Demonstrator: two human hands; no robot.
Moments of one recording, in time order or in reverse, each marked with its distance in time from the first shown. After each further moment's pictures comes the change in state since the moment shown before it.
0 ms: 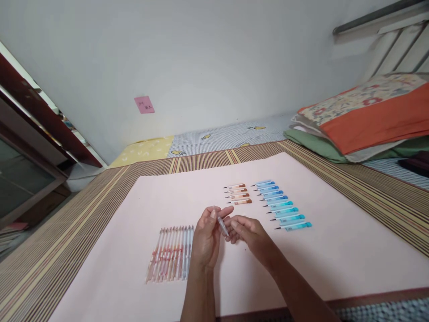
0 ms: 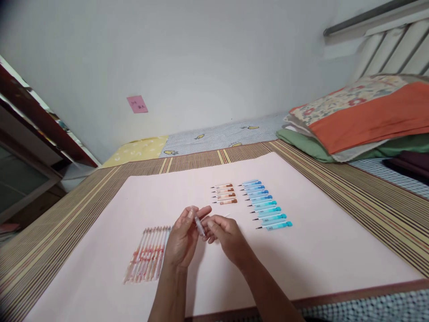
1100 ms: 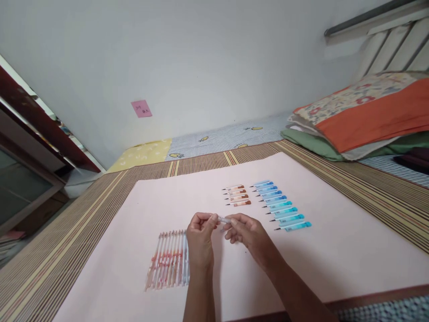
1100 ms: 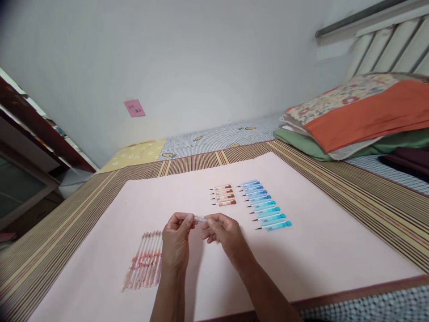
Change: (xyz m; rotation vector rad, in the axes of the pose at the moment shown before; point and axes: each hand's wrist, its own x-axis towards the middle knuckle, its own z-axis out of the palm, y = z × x) left_hand 0.009 -0.004 -0.009 0.337 0.329 0.279; right_hand 0.006 0.007 0.007 0.212 0.195 0.090
